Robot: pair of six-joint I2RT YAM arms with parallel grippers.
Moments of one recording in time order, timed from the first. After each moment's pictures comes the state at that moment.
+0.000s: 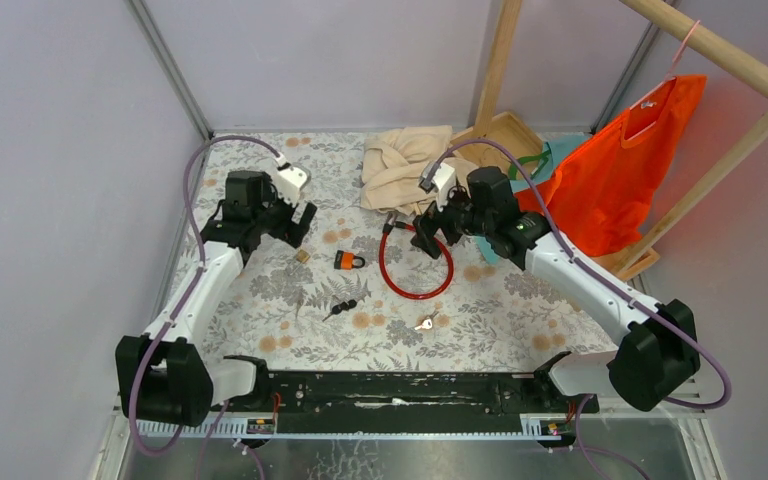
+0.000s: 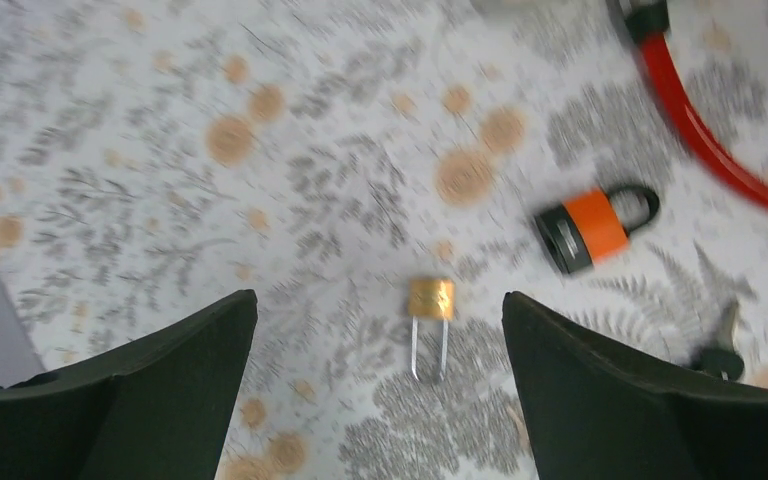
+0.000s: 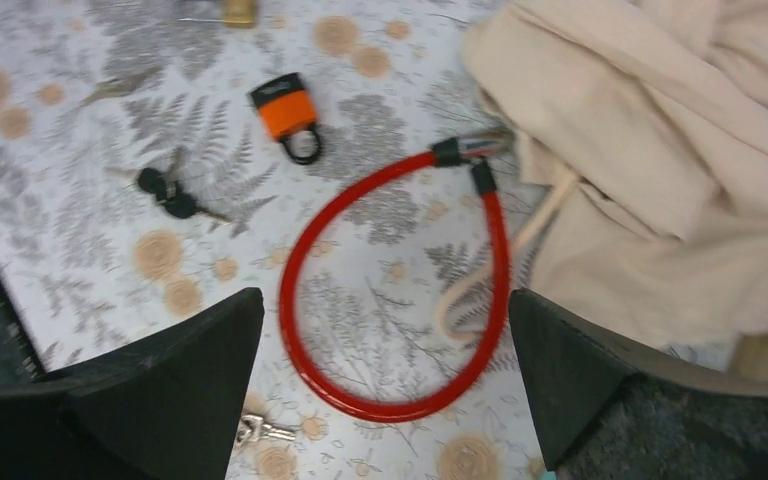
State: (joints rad) left arm -0.10 1.22 0.94 -0.44 0.29 0.46; right arm 0.57 1.33 1.05 -0.29 -0.42 -0.24
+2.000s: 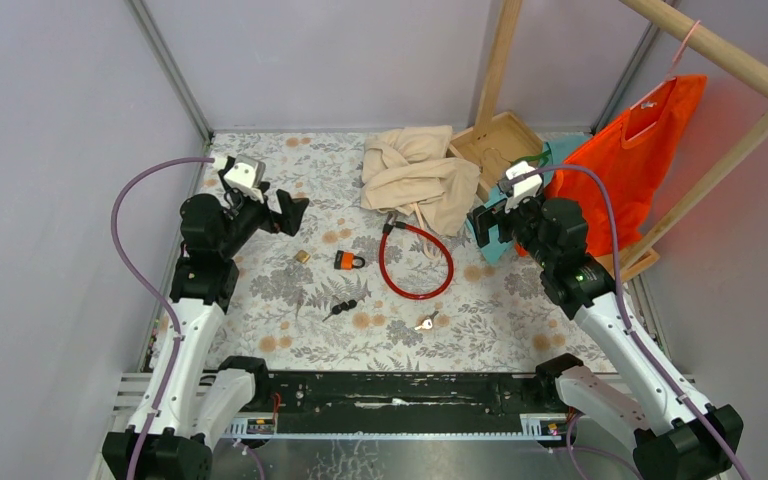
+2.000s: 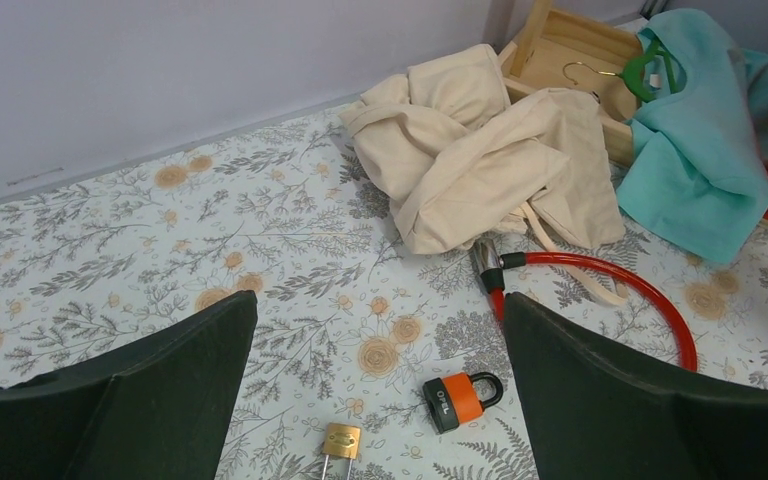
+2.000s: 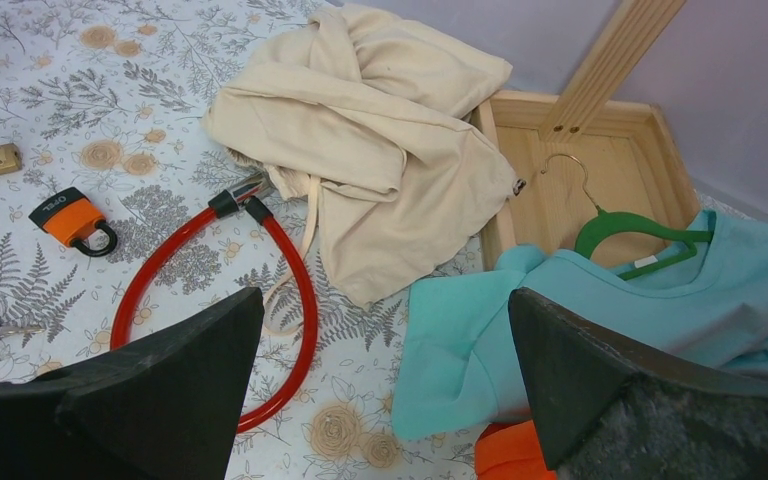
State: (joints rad) left arm -0.04 0.85 0.81 -0.06 0.42 0.02; right arm 0.38 0.89 0.79 -0.11 -0.10 -0.17
